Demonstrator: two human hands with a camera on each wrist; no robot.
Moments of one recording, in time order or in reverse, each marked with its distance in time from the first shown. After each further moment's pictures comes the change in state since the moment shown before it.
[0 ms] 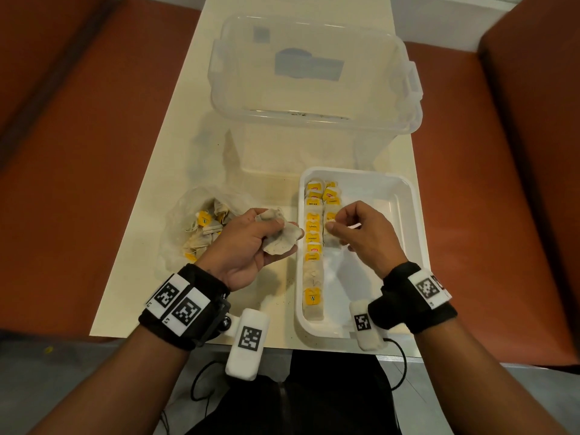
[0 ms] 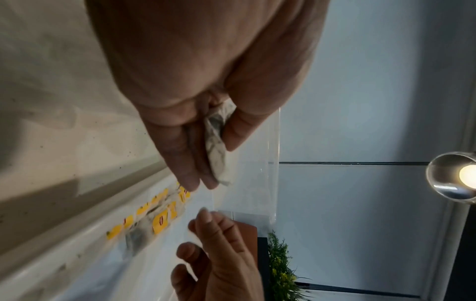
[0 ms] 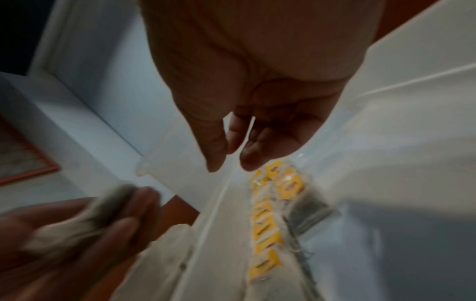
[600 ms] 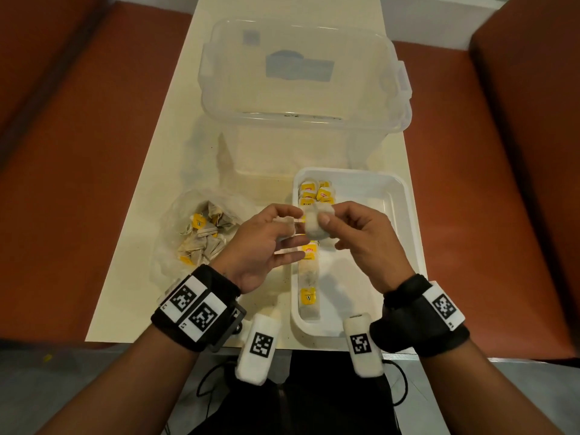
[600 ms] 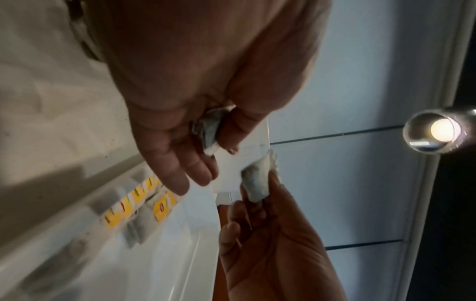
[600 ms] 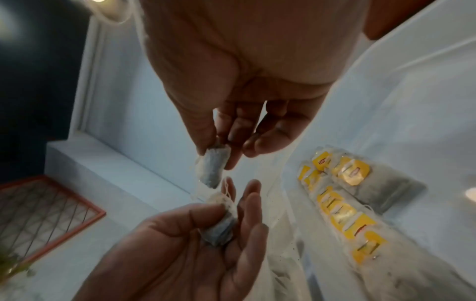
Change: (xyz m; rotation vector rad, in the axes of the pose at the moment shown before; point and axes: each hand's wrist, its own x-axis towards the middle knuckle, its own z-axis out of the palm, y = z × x) left_hand 0.004 -0.007 0.020 0.221 -0.078 -0.009; right_hand -0.036 -0.031 -0.006 0.282 -0.067 -0.157
